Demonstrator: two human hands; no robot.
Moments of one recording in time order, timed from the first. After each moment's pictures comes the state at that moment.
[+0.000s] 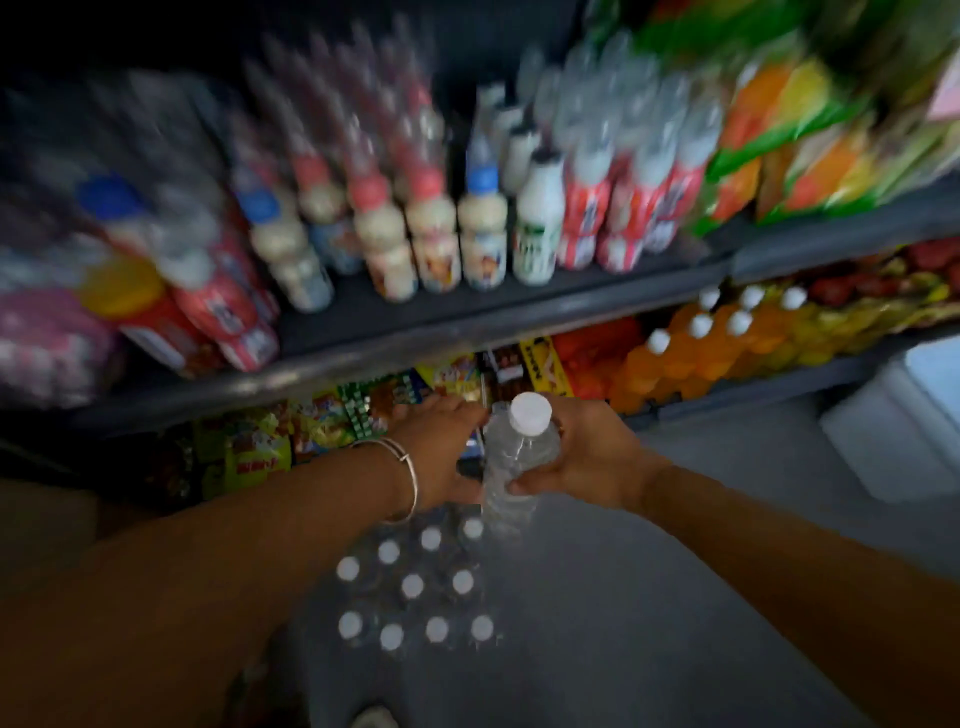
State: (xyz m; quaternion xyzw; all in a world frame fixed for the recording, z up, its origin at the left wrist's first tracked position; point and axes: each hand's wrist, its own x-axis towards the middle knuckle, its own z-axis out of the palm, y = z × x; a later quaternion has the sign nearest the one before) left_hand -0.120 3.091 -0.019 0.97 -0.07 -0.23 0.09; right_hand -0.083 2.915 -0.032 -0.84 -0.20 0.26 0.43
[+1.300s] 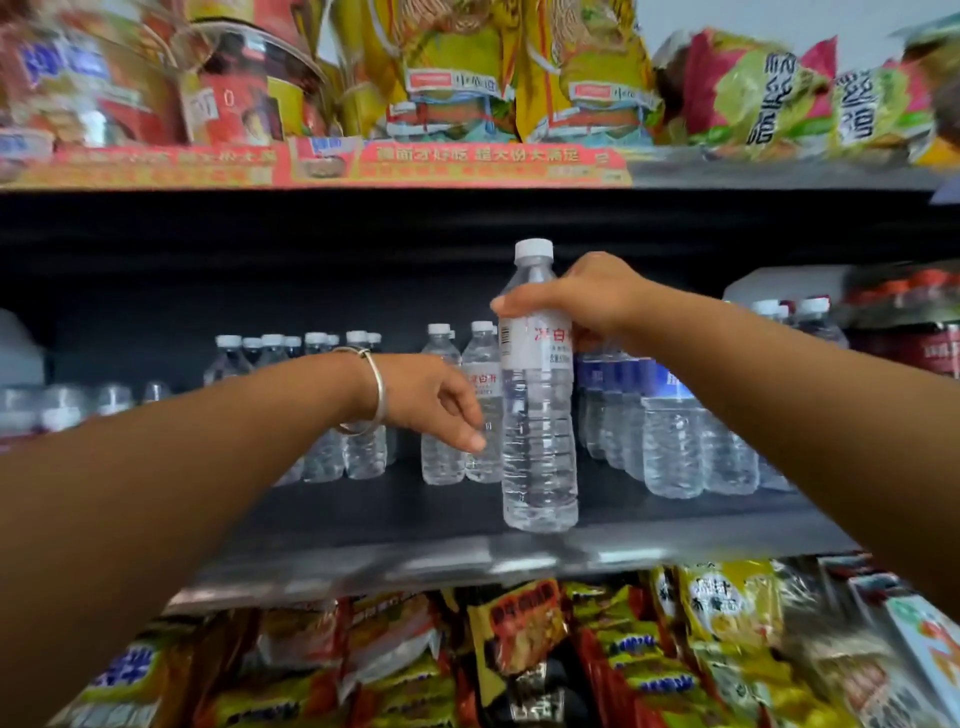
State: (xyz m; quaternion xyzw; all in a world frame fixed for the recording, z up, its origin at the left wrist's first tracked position) left_hand -0.127 3.258 0.788 0.99 -0.06 0.08 0.12; right_hand -0.065 3.076 0.818 -0.76 -0.36 -0.14 0.53
